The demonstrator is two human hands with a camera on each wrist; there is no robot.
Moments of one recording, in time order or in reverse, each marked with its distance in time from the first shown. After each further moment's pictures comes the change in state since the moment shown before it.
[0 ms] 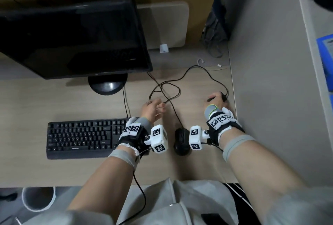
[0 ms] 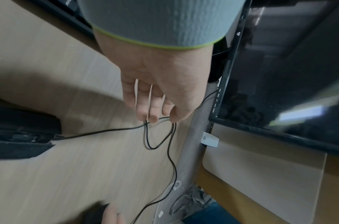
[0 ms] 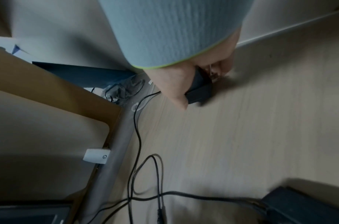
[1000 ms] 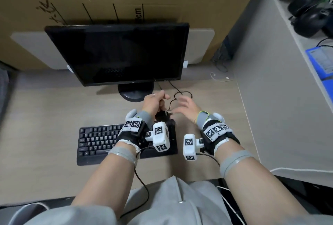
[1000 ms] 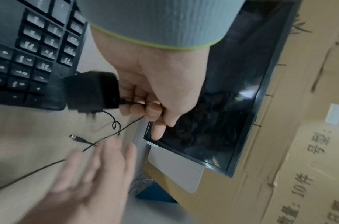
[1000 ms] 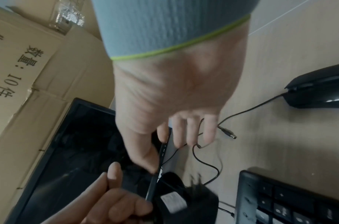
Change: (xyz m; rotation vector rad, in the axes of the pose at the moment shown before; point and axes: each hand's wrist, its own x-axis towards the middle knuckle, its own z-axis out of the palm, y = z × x) left_hand -0.072 0.064 -0.148 0.113 -0.209 0.391; right_hand -0.217 -0.107 0.098 0.241 -0.430 -0.343
